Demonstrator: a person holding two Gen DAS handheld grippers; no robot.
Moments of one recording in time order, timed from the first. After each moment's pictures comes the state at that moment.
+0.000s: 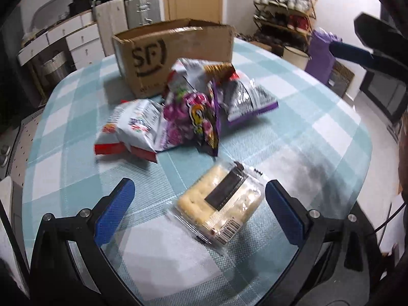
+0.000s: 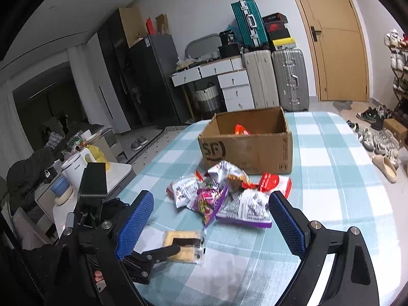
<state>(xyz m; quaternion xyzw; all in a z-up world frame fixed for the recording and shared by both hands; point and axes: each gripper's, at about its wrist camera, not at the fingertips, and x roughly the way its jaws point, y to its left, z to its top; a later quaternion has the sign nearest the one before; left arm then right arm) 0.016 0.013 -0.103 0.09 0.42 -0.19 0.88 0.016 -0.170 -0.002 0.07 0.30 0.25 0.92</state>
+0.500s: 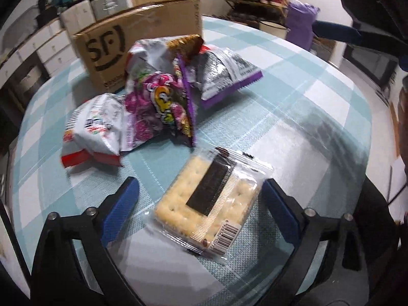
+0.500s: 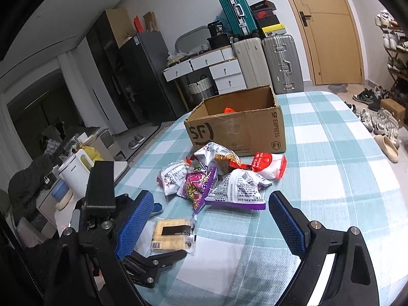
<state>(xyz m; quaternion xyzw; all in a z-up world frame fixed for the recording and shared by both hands) 0.042 -0.011 -0.137 0.15 0.44 -0.25 0.85 0.023 -0.188 -0.034 0.09 0.32 0.24 0.91</state>
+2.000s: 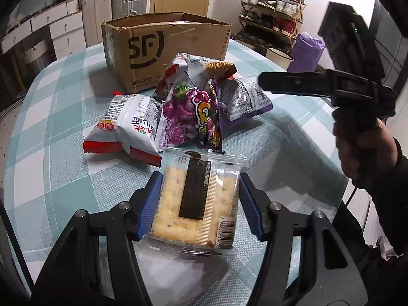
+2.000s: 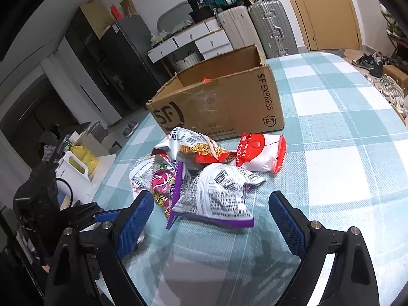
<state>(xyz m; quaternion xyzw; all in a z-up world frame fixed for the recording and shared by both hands) 0.039 0.032 -0.114 0.03 0.44 -0.25 0.86 0.106 -0.184 -0.088 0.12 0.41 0.23 0.87</state>
